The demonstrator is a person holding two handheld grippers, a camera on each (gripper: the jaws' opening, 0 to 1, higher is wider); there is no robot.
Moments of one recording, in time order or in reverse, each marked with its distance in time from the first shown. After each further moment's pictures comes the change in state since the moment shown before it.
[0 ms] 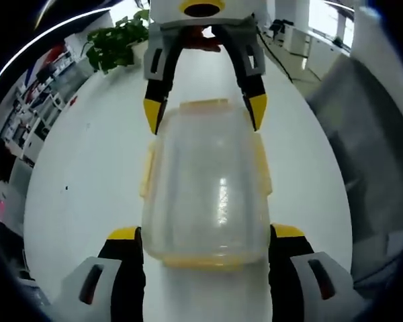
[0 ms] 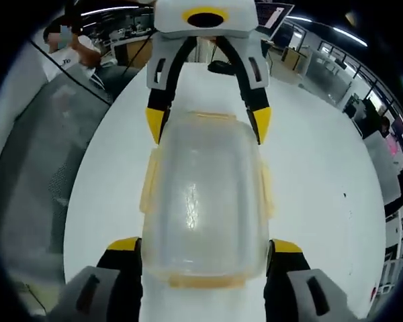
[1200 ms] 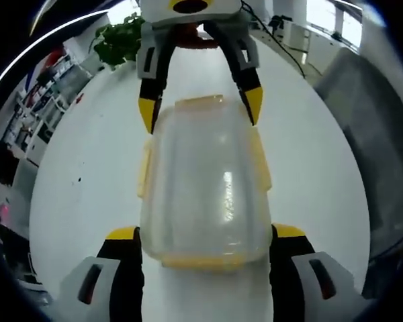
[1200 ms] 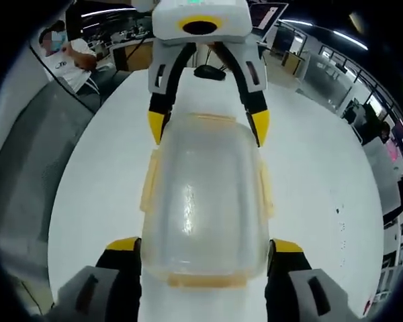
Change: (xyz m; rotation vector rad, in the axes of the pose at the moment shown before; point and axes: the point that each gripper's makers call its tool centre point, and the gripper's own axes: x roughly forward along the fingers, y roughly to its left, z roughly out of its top) left arm -0.003 0.047 -0.019 0.036 0.015 0.021; right arm 0.007 -0.048 0.011 -0.032 -0.032 -0.006
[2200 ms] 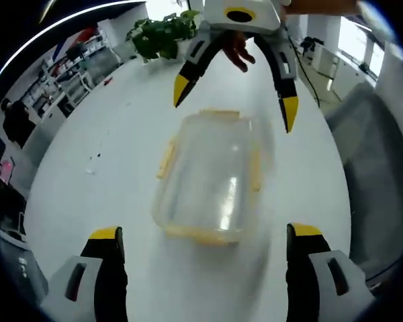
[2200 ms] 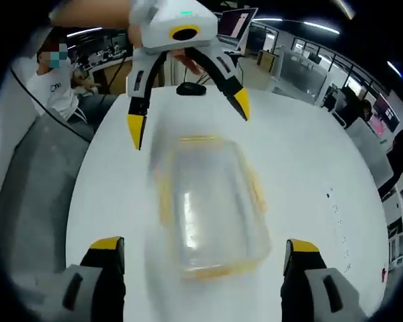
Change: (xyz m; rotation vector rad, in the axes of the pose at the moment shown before) left arm -0.044 -0.008 -0.003 -0.233 -0.056 0.066; right arm -0.033 0.019 0.020 0.218 -0.115 -0.058
